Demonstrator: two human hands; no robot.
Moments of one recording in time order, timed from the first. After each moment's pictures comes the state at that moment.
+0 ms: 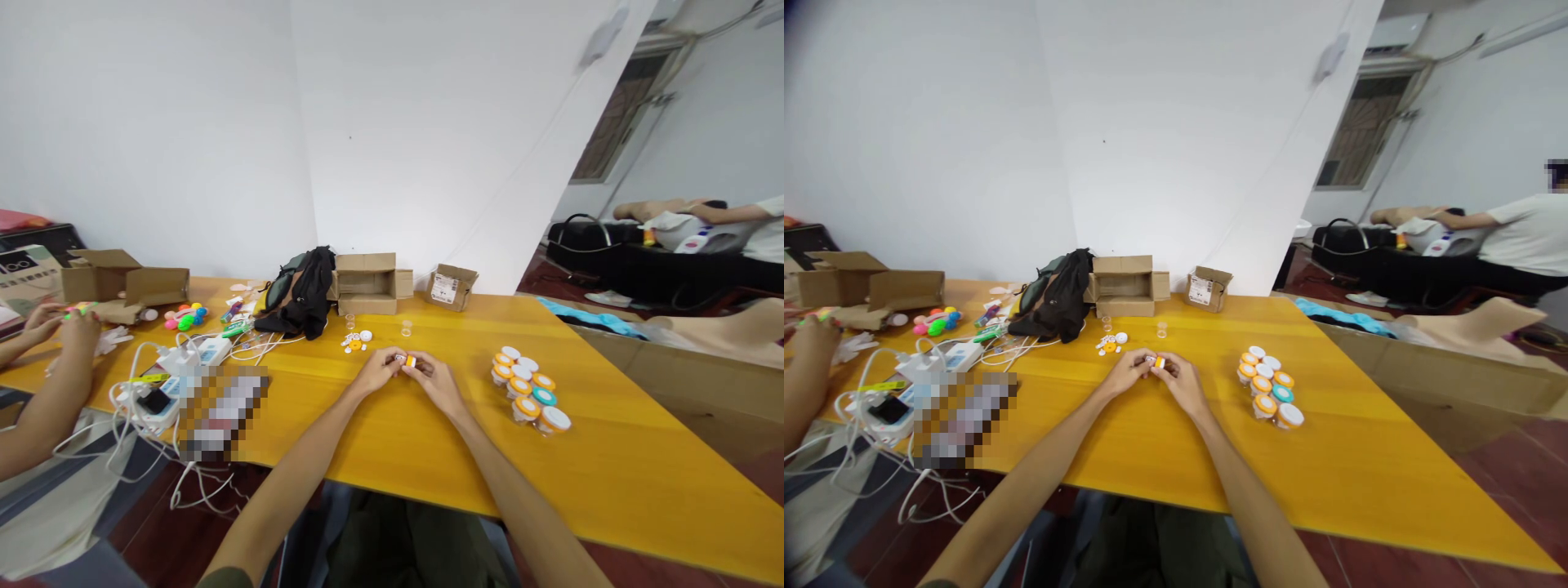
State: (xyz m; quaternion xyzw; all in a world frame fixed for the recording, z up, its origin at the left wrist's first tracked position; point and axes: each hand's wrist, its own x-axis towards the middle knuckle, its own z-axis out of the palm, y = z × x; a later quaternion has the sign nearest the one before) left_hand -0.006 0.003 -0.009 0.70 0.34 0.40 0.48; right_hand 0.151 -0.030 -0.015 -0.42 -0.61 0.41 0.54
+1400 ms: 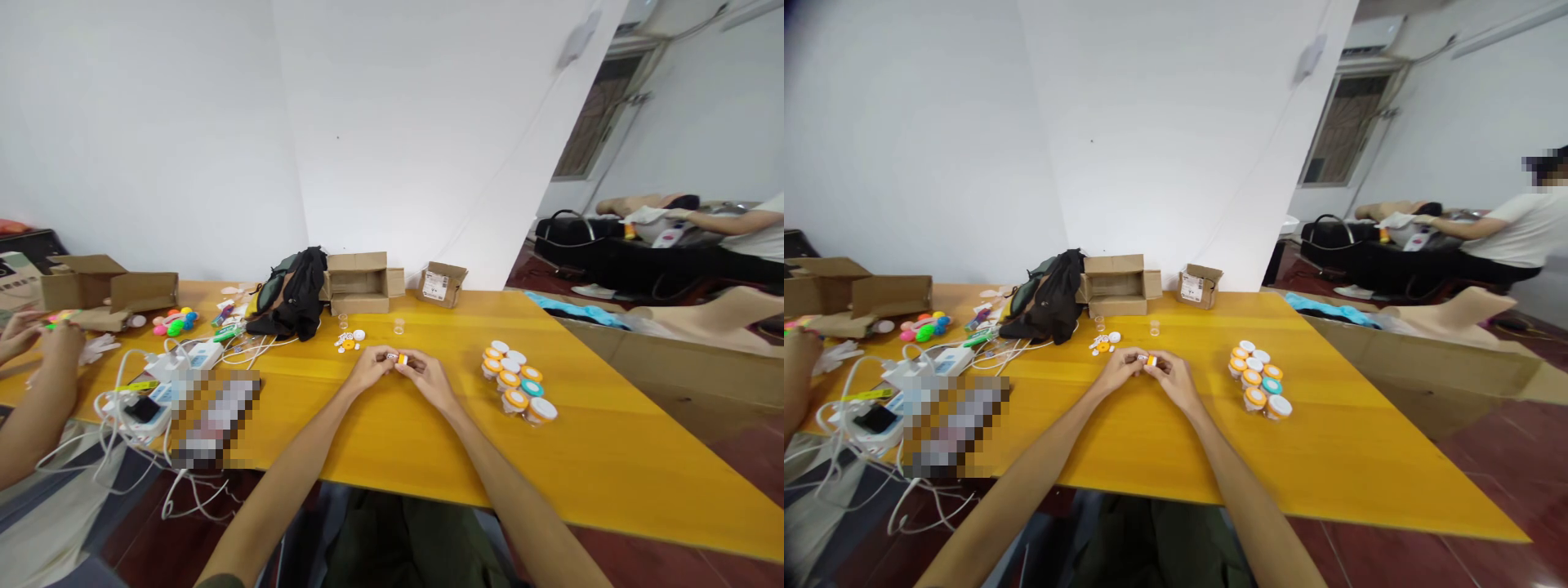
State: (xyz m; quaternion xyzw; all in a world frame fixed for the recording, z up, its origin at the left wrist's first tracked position) left_hand -0.008 0.001 -0.003 0.68 0.34 0.41 0.50; right_hand 0.150 -0.031 -0.012 -0.41 -0.61 0.41 0.53
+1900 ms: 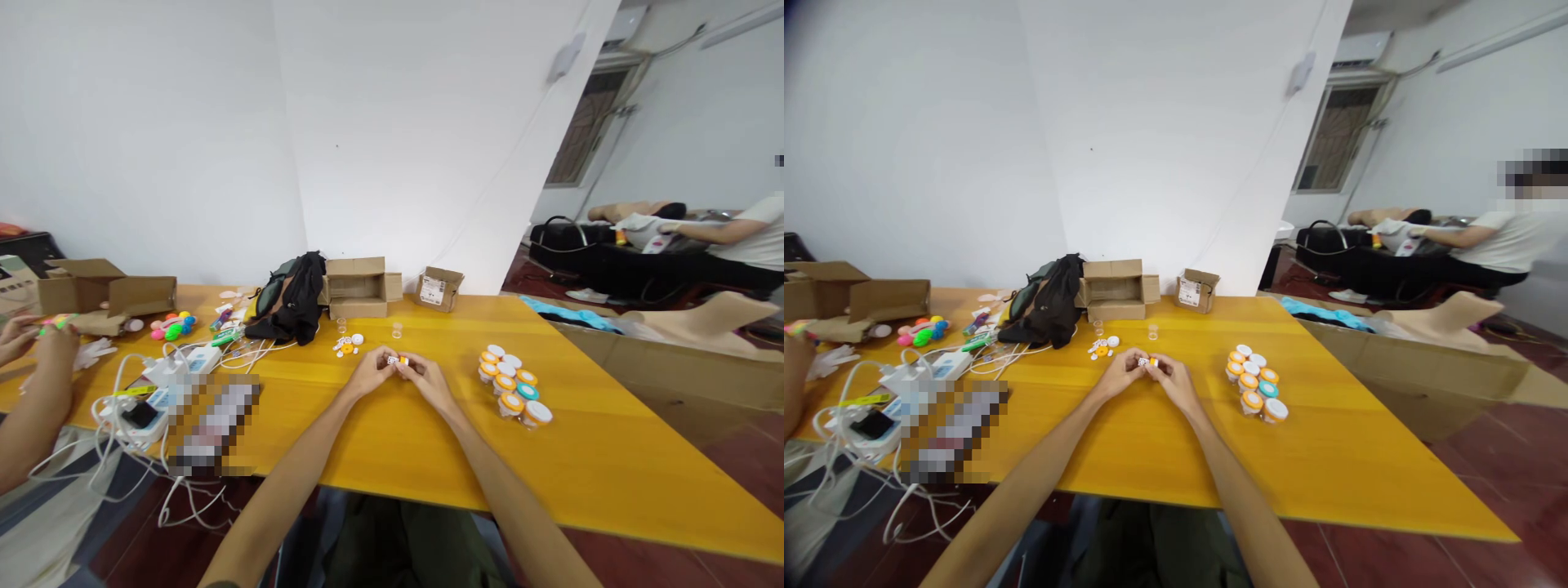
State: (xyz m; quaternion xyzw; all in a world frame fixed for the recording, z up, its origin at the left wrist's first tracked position) left_hand -0.005 -0.007 0.003 0.67 0.31 0.44 0.51; right_hand 0.155 -0.023 -0.020 -0.43 -0.60 0.42 0.53
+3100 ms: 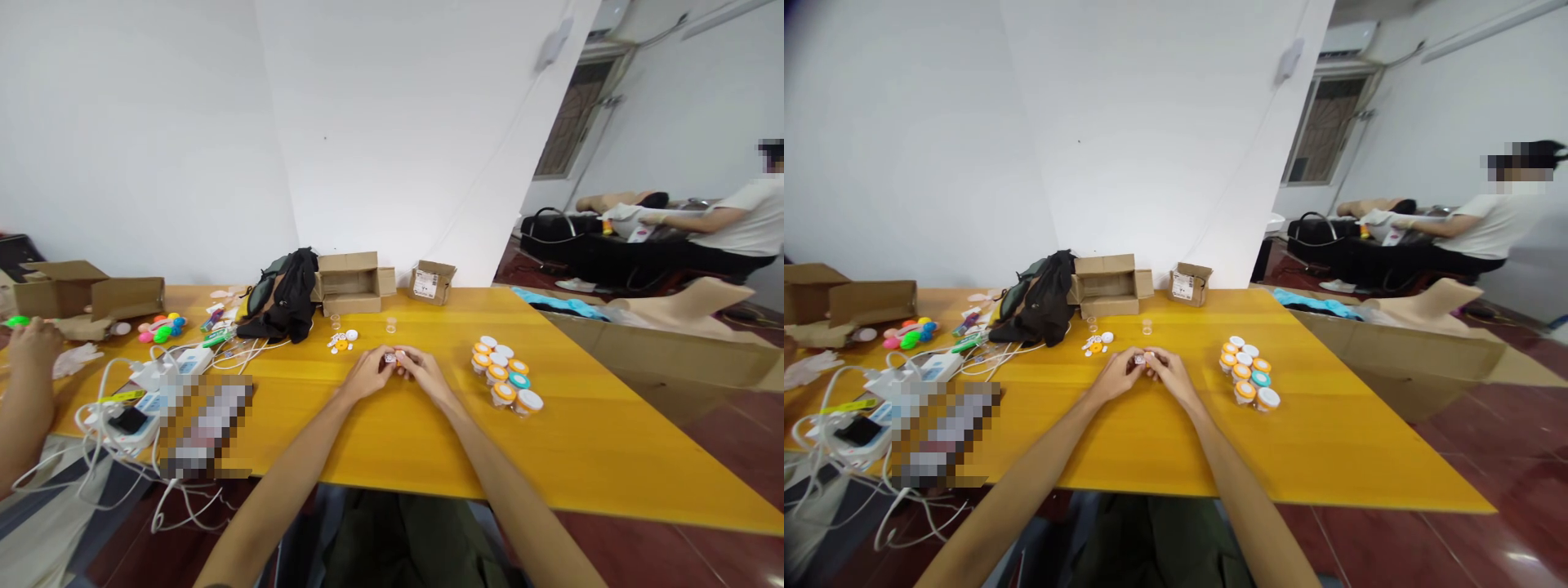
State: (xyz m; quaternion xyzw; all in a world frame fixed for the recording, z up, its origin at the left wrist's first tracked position) left_hand -0.004 -0.021 0.013 0.81 0.36 0.37 0.28; right_hand 0.156 -0.027 -0.009 -0.43 -0.56 0.47 0.53
